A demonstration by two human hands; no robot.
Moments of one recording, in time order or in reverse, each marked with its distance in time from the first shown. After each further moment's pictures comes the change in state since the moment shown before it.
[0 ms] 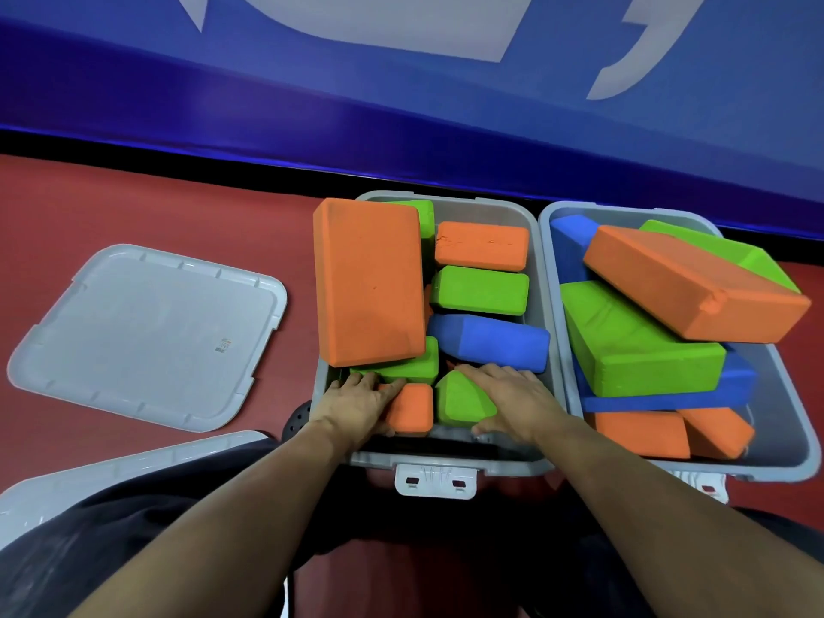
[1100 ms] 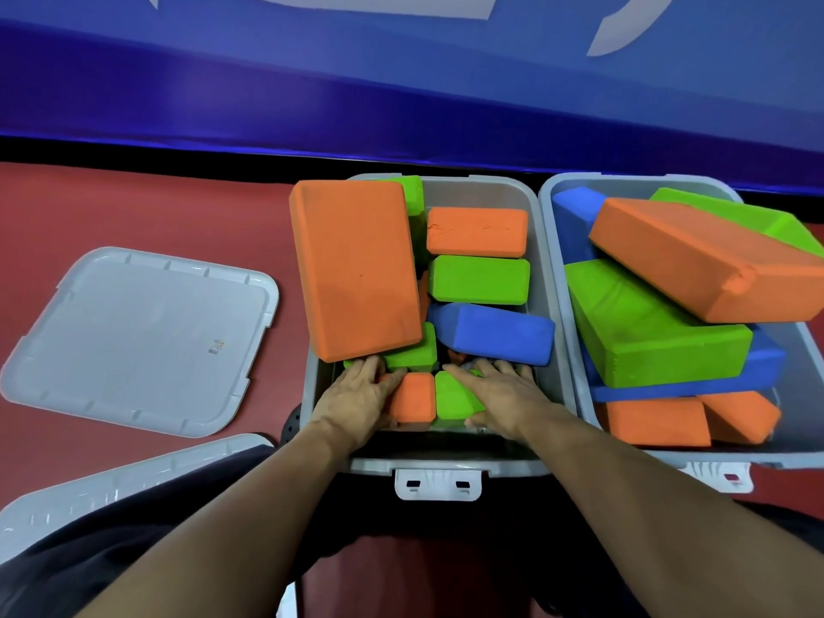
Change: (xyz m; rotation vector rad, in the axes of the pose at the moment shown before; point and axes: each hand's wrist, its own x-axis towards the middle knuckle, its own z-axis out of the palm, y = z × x) left_hand 0.021 0.001 0.010 0.003 0.135 0.047; right_hand 0.025 -0.003 0.017 0.016 -0.173 0.061
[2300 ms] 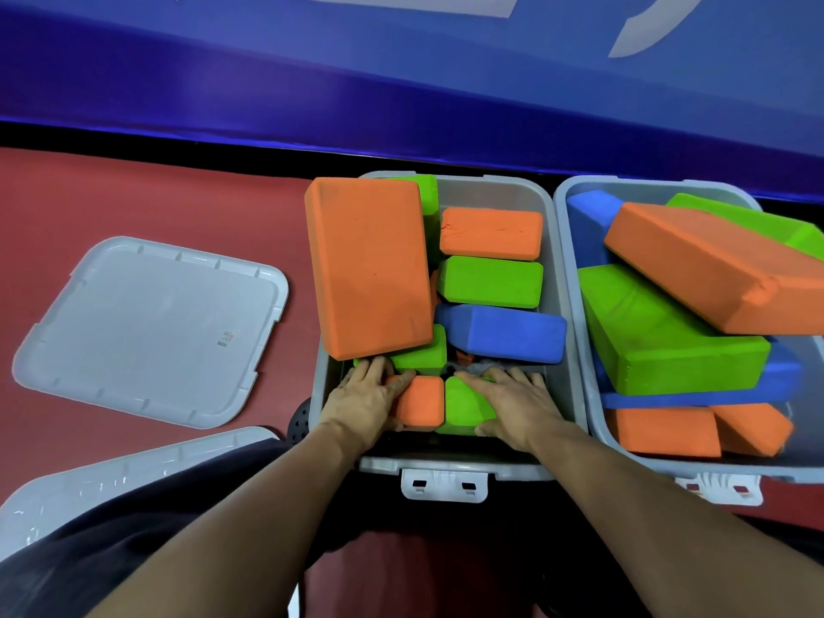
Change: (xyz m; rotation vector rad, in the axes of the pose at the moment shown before) left_hand -0.005 0.003 0.004 -0.020 -0.004 -0.067; right_hand -0.009 -0.004 0.008 -0.012 0.014 0.033
